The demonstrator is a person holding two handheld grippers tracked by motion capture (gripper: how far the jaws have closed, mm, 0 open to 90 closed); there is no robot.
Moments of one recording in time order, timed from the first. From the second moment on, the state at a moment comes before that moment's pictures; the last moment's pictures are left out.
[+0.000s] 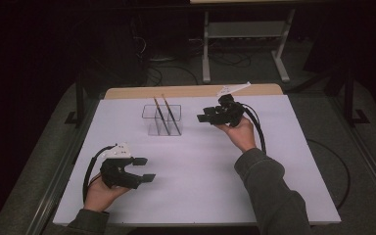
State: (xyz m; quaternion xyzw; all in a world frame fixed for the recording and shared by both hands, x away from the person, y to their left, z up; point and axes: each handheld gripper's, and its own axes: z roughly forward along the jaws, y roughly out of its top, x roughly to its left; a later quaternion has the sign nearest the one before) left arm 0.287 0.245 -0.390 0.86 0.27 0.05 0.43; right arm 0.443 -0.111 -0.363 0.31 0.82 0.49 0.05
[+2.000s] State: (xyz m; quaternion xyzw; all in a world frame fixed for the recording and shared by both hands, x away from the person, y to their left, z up) left arm 0.285 0.249 -0.389 0.84 0.29 0.08 0.44; right arm 0.367 -0.182 -0.384 0.32 0.80 0.50 0.05
